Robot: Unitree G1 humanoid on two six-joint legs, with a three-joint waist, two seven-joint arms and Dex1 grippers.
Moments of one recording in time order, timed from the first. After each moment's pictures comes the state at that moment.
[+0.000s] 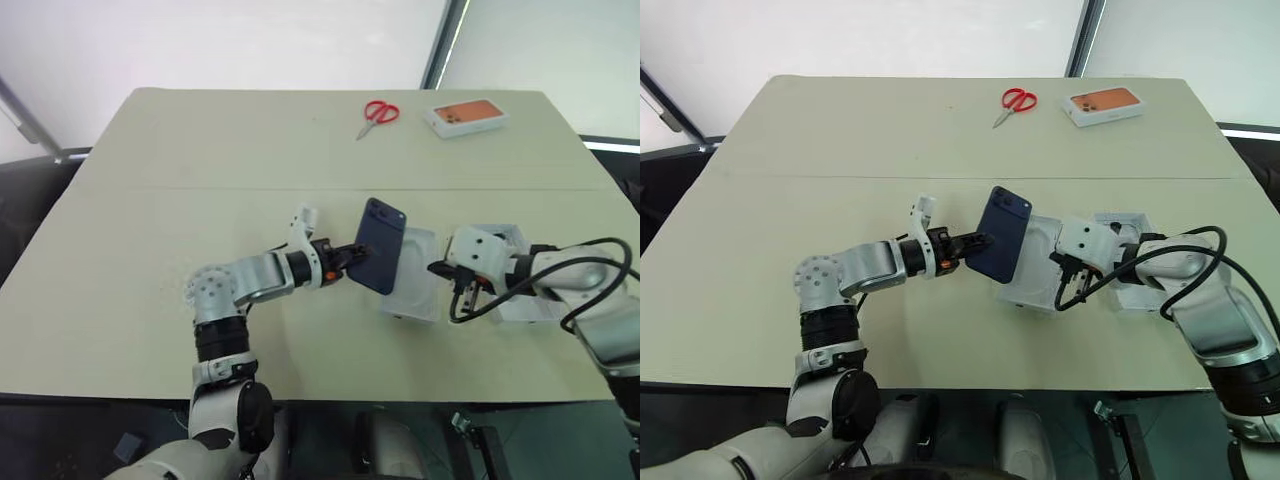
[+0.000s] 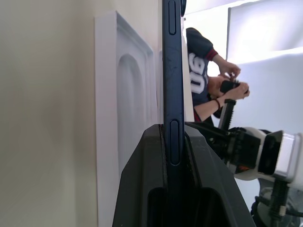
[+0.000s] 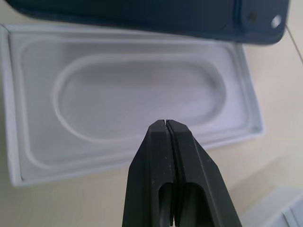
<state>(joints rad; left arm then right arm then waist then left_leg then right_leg) -0.67 -0.16 0.39 0.12 -1.23 1.43 0.26 -0.29 -0.95 0.03 -0.32 0.06 0.53 1.00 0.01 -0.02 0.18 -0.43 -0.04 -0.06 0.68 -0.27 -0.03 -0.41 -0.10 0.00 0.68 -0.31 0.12</state>
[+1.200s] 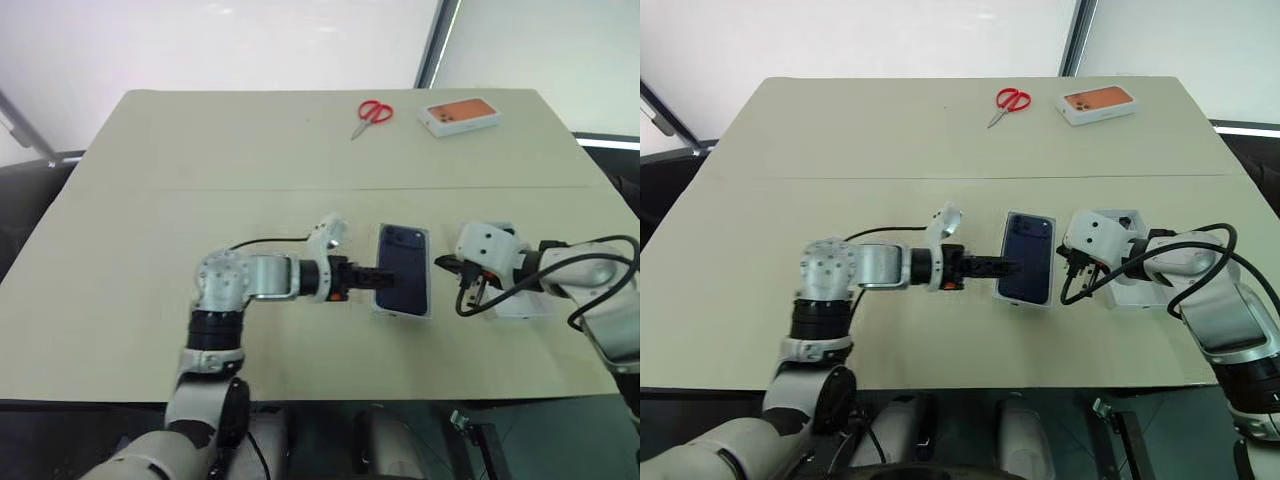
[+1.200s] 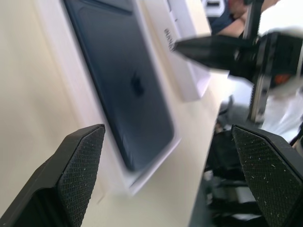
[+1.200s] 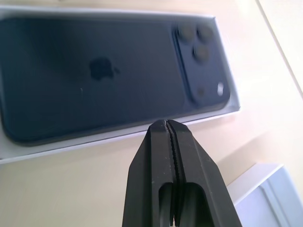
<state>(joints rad) -0.65 0.08 0.11 -0.02 -1.05 1.51 -0.11 -0.31 -0.96 0.03 -0.30 0.07 0.51 0.97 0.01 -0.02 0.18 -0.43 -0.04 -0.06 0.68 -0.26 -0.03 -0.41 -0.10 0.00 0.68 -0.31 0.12</state>
